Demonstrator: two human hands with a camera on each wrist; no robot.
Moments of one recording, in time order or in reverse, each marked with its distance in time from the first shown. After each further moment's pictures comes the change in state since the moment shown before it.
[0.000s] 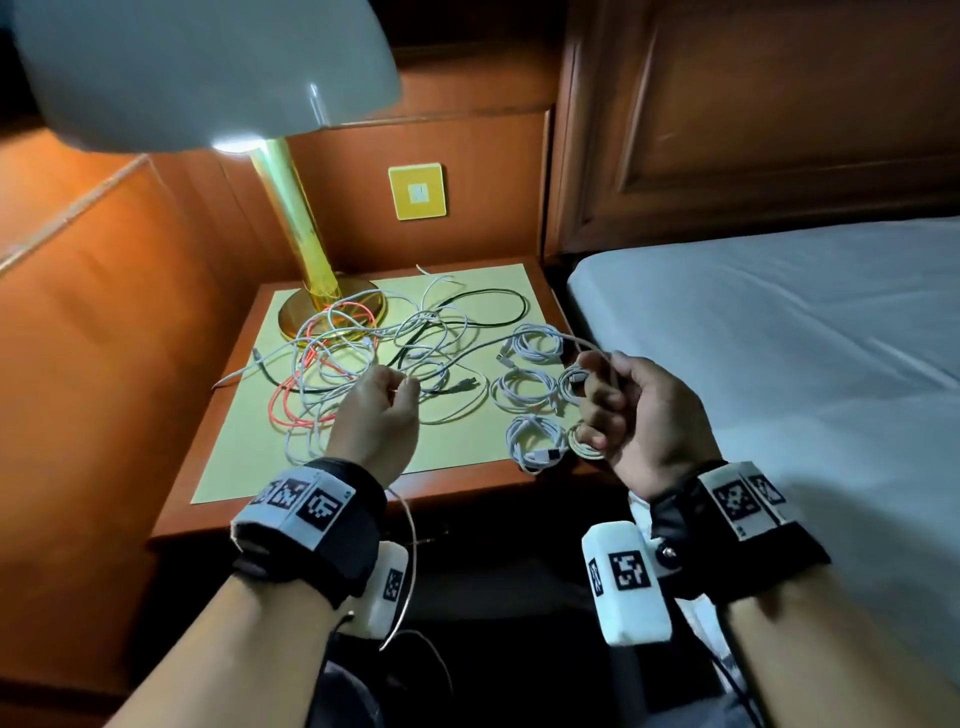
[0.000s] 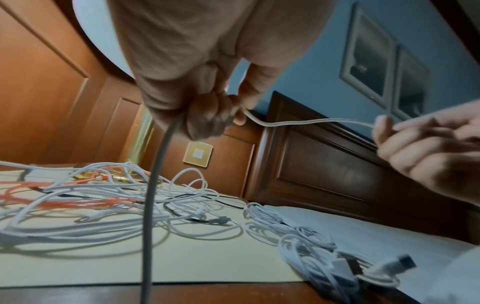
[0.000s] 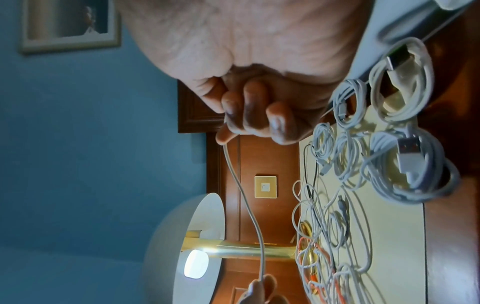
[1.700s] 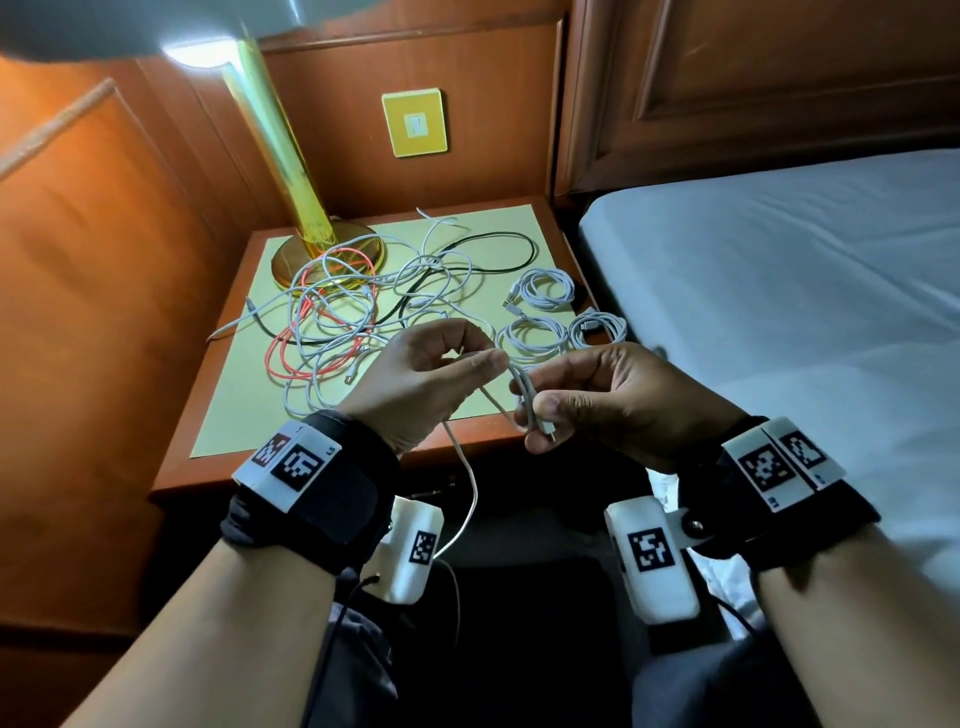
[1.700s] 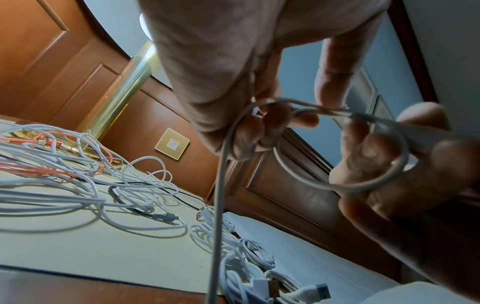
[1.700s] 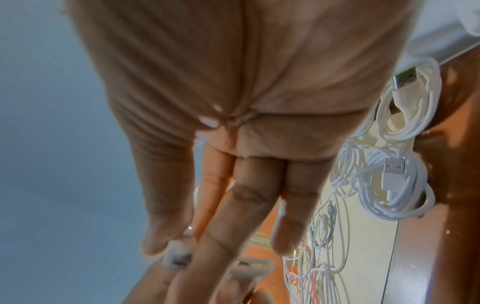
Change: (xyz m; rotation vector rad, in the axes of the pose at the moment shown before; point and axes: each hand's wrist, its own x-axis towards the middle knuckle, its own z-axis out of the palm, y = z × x) left_hand -0.017 0.014 0.007 -0.563 -0.461 0.216; right_hand -0.012 0.006 -0.004 -0.365 -0.574 0.147
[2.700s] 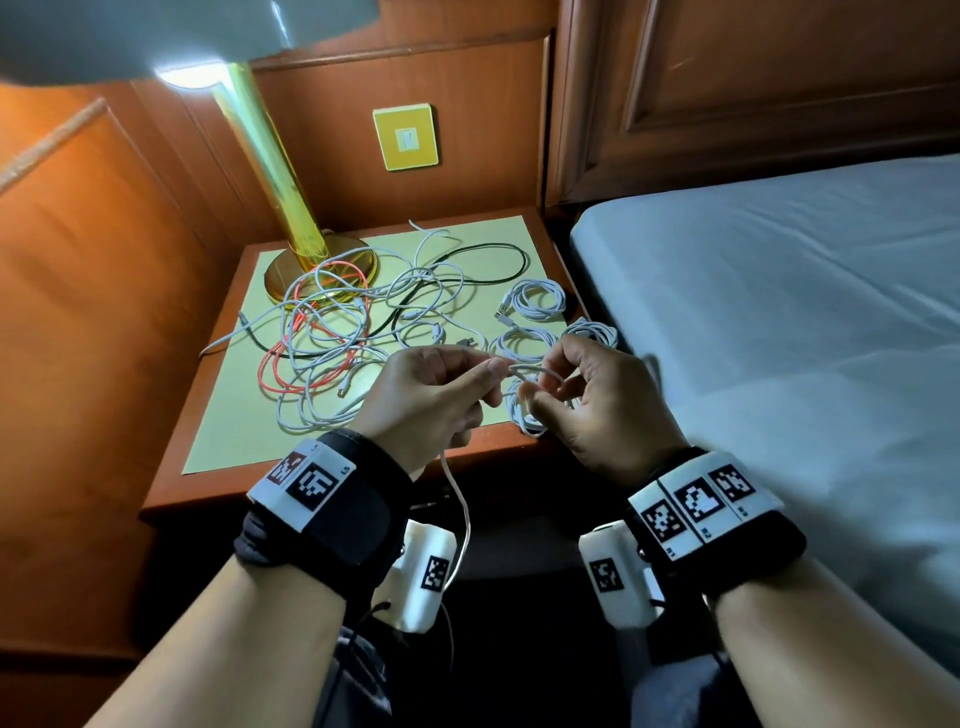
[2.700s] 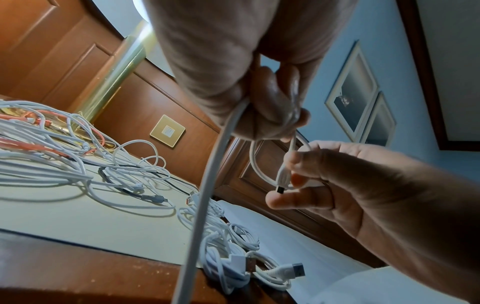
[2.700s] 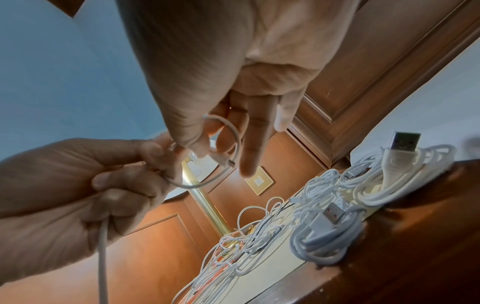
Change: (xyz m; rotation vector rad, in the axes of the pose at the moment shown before) left_hand 0.002 -0.005 0.019 -0.207 0.112 -0.199; right_hand 0.010 0.020 0.005 -0.998 0.630 -0.283
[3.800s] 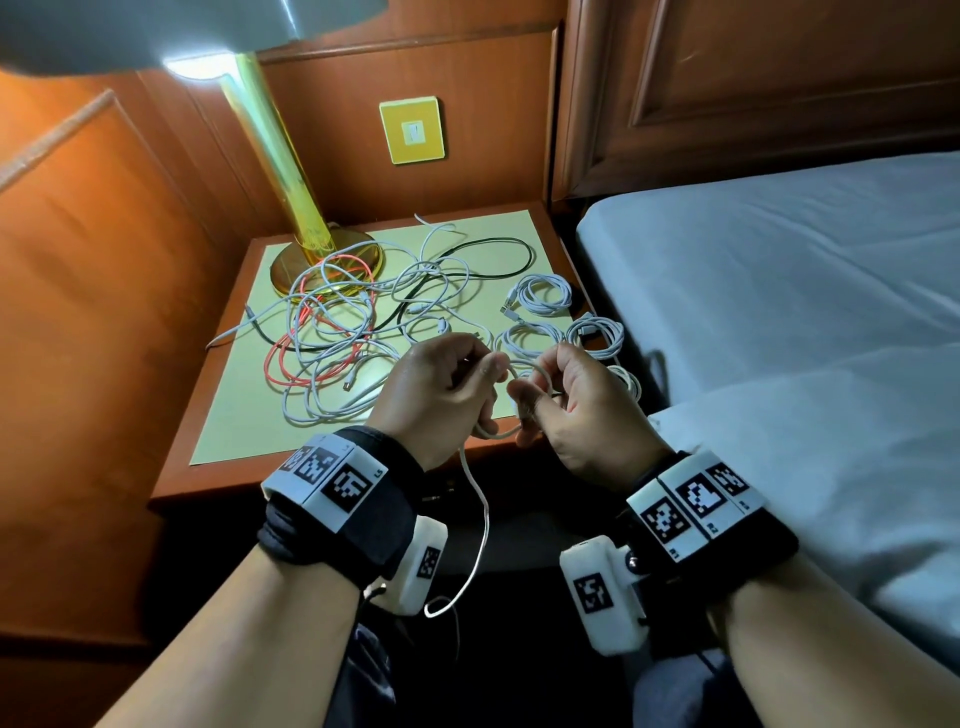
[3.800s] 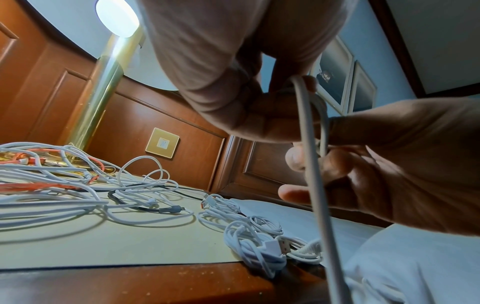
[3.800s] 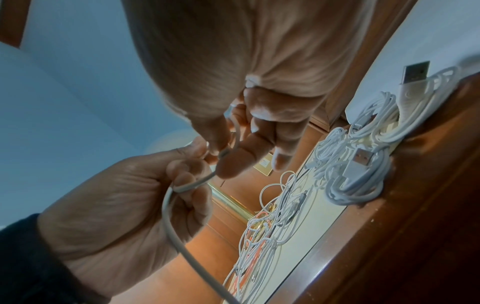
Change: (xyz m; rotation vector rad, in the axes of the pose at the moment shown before) left_hand 0.000 0.000 0.000 0.488 0.066 0.190; right_hand -0.003 -0.007 0.019 0.352 -0.195 0.177
